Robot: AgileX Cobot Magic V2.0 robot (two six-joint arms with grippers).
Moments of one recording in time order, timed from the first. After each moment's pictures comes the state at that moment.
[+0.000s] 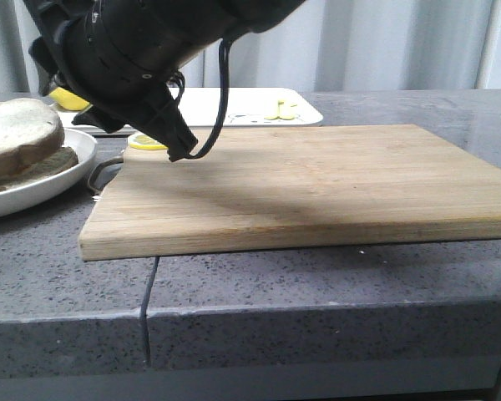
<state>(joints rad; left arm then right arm) 0.06 0.65 -0.80 -0.28 0.66 0.09 0.92 1.87 -1.29 0.92 -0.18 0.25</state>
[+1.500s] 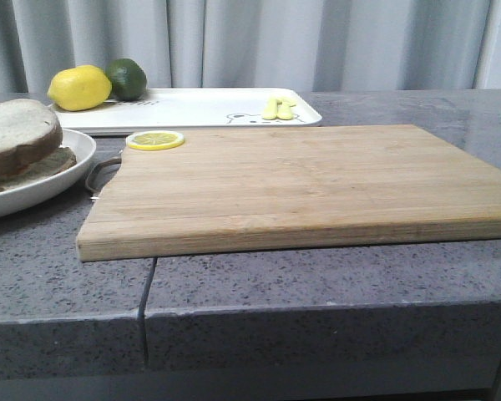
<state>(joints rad) 0.19 1.08 -0.89 -0.28 0.67 0.02 0.31 0.82 -1.00 0.49 0.44 -0.50</state>
